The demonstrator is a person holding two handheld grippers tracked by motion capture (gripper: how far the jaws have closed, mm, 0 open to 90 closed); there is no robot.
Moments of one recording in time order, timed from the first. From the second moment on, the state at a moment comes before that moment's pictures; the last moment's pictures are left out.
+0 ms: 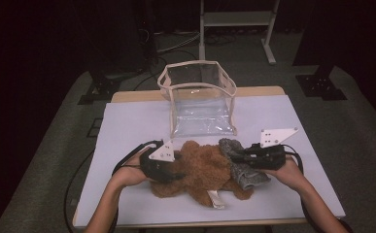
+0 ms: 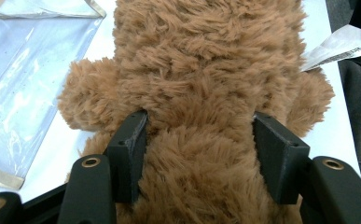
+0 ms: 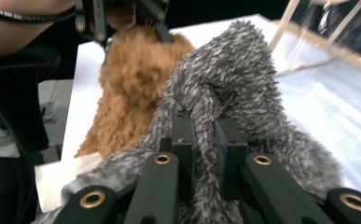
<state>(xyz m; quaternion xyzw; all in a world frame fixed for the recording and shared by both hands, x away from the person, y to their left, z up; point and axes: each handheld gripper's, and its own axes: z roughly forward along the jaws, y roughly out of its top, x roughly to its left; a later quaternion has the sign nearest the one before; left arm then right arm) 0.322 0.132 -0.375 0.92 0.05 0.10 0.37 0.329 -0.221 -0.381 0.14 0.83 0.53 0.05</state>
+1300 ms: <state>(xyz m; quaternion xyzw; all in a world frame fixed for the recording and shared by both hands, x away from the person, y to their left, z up) 0.317 0.129 -0.377 0.92 0.03 0.09 0.38 0.332 -0.218 -0.390 0.13 0.84 0.52 0.03</state>
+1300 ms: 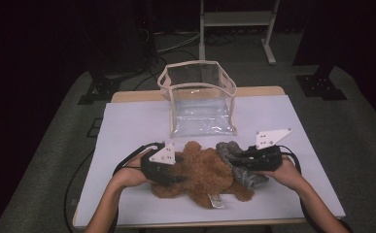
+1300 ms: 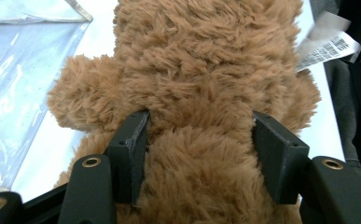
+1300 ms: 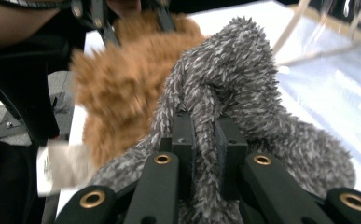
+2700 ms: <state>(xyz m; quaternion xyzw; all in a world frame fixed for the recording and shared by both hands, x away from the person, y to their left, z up) 0.322 0.106 -0.374 0.92 0.04 0.10 0.38 0.320 -0.170 -0.372 0.07 0.88 0.47 0.05</state>
